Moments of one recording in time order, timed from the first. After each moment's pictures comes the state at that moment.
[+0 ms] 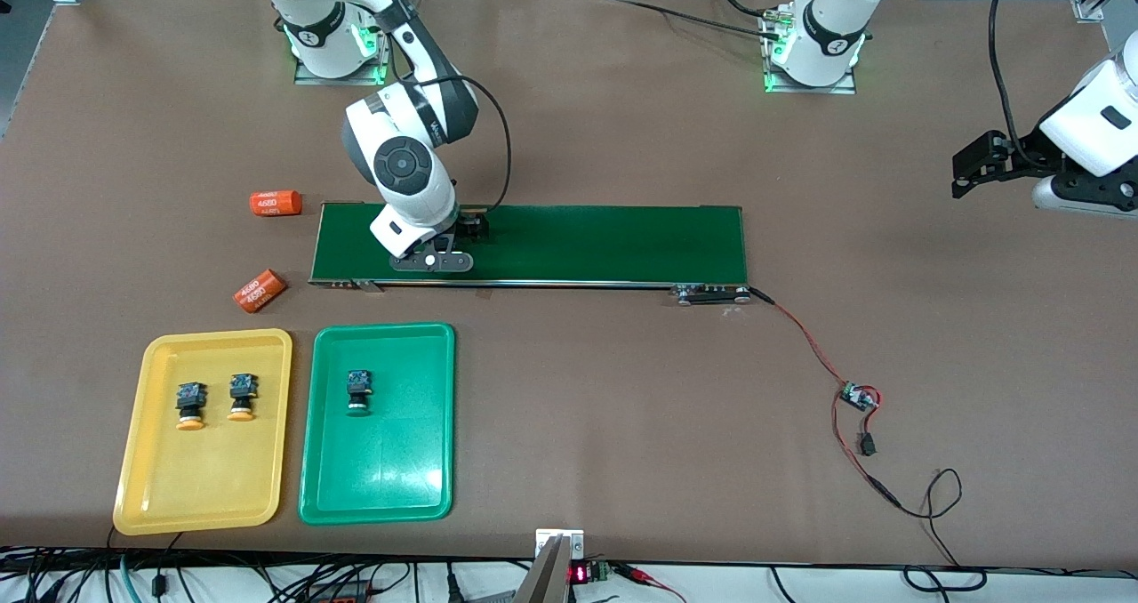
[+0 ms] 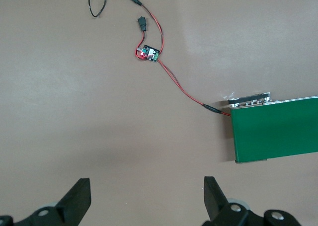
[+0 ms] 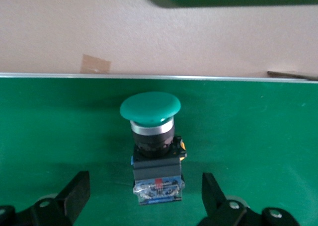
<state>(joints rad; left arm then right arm) -0.04 0.00 0.00 -1.62 0.03 1.62 0.09 0.63 0.40 -0.06 -2.01 0.04 2.25 0.52</state>
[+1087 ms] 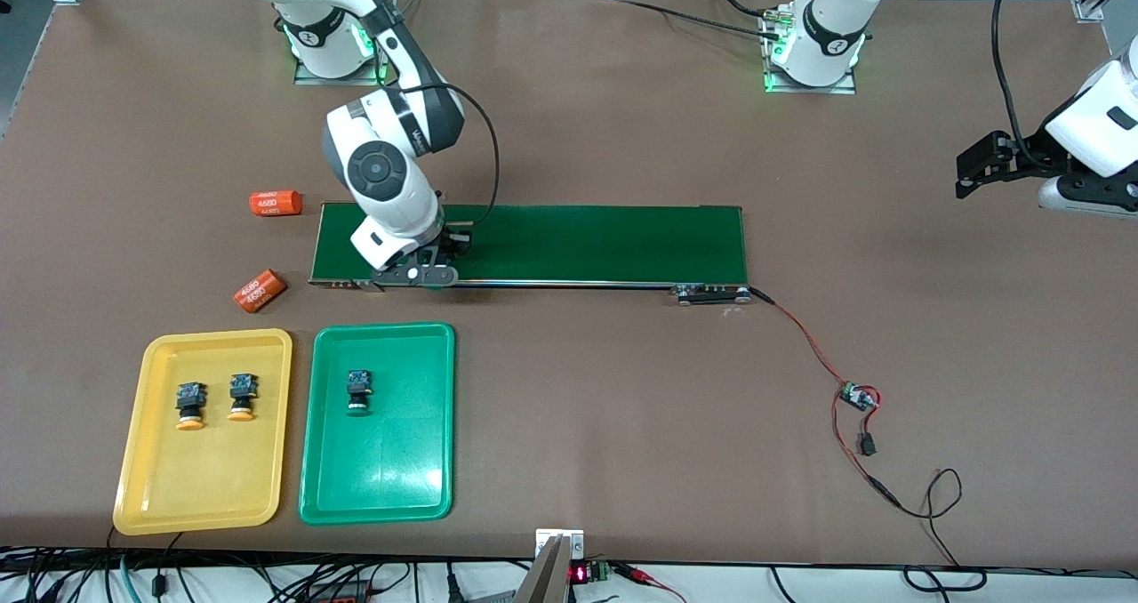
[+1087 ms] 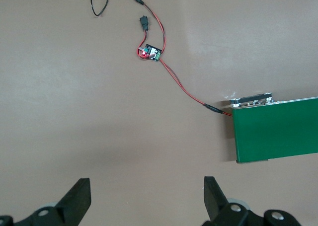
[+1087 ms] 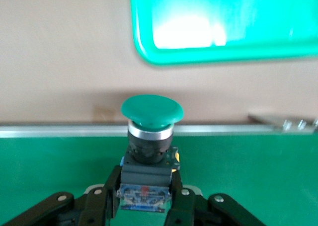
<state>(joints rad) -0.03 0.00 0.00 -1.62 0.03 1.62 0.09 0.57 0.40 -0.07 -1.89 0.04 2.27 0.50</state>
